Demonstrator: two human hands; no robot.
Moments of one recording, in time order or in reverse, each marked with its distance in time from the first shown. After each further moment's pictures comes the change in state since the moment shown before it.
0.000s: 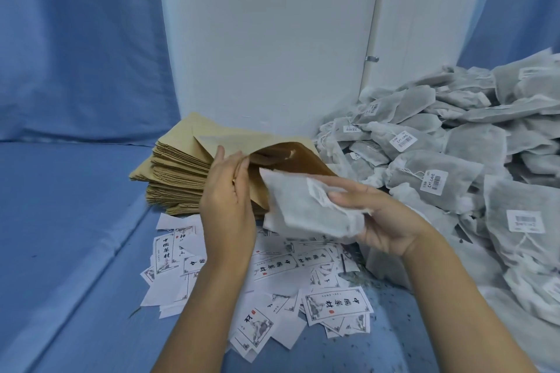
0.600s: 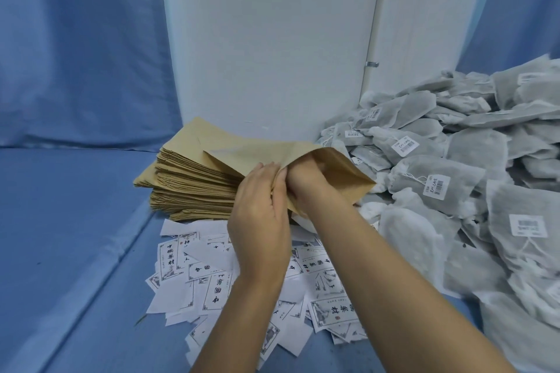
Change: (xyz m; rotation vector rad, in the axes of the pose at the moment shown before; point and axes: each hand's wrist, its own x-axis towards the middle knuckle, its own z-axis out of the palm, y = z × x) left_hand -0.015 0.024 0.013 0.085 -0.025 0.048; right_hand 0.110 -0.005 0.072 -0.721 0.817 0.026
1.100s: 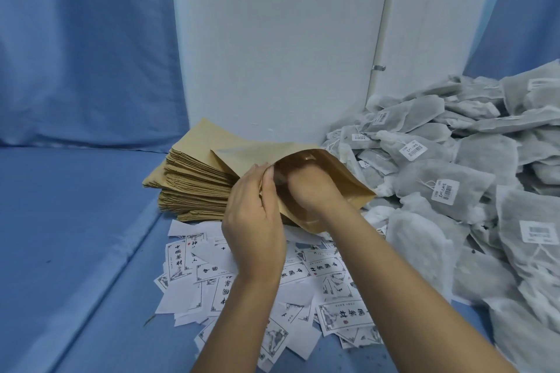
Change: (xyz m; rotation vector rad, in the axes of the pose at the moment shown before) left_hand 0.006 -0.005 -0.008 -0.044 0.157 -0.049; right_hand -0.004 0.009 -0.007 -0.416 -0.094 -0.240
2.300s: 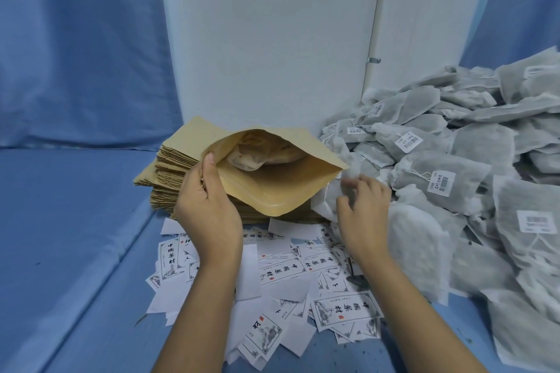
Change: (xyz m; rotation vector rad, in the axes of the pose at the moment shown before) left_hand 0.025 -0.025 -0.010 -0.094 0.150 -0.266; right_hand -0.017 0.118 0.012 -0.051 0.653 -0.081
